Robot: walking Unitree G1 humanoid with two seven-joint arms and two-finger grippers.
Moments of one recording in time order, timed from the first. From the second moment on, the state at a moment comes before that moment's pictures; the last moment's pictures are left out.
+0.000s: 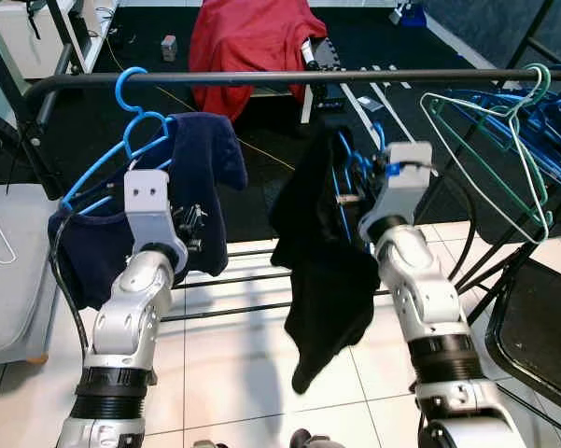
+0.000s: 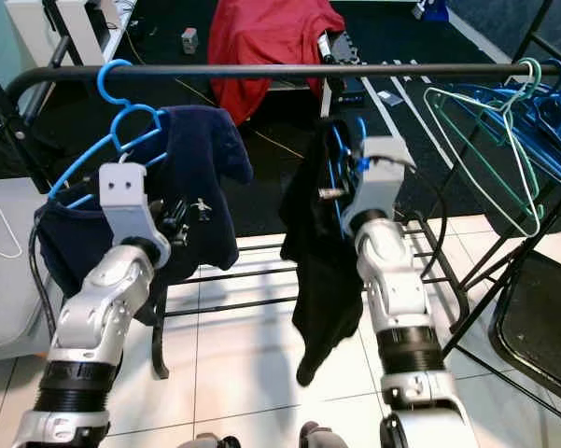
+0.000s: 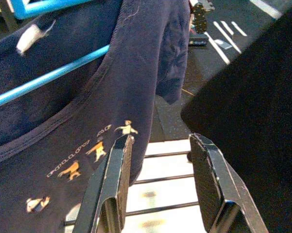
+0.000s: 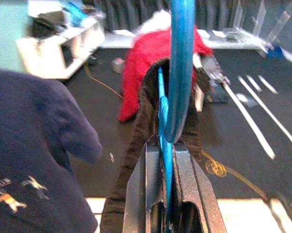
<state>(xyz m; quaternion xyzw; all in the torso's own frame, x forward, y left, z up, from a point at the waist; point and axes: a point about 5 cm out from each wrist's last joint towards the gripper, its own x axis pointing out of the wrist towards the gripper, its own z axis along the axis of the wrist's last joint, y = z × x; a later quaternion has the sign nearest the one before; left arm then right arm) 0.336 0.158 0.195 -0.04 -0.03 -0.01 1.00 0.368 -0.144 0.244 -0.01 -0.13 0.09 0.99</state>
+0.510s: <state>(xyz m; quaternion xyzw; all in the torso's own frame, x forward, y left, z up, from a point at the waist) 0.325 0.133 0.236 -0.02 -0.14 -0.15 0.98 0.401 -0.159 0.270 -0.01 -0.10 0.09 0.99</state>
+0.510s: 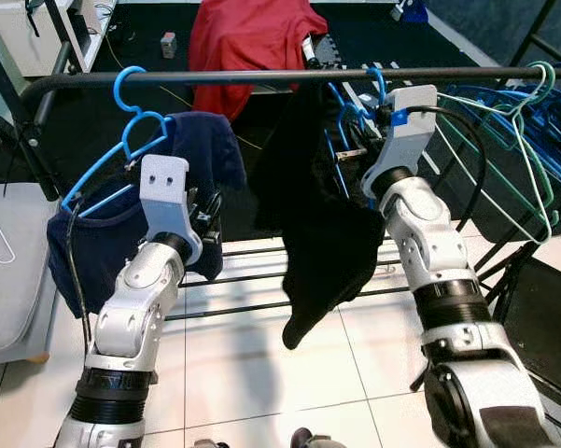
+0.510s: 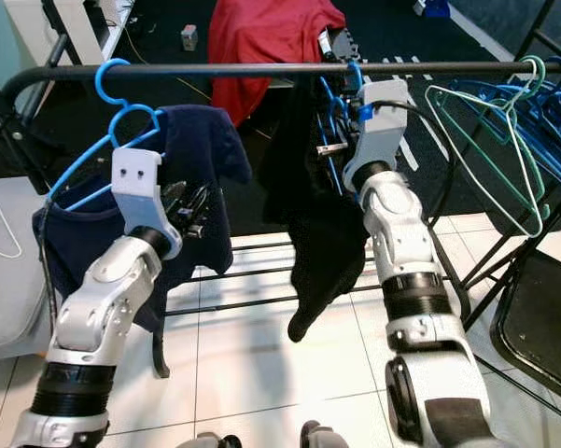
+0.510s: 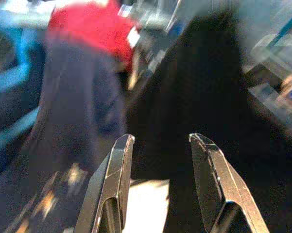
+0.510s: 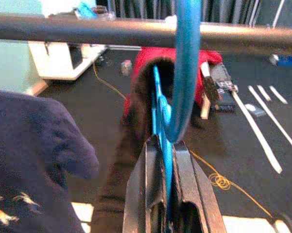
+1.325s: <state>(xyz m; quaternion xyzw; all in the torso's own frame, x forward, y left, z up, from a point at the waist) 0.298 0.111 0.266 -0.01 -0.23 -0.25 0.94 0.419 -0.165 0.309 -0.03 -0.12 0.12 0.98</state>
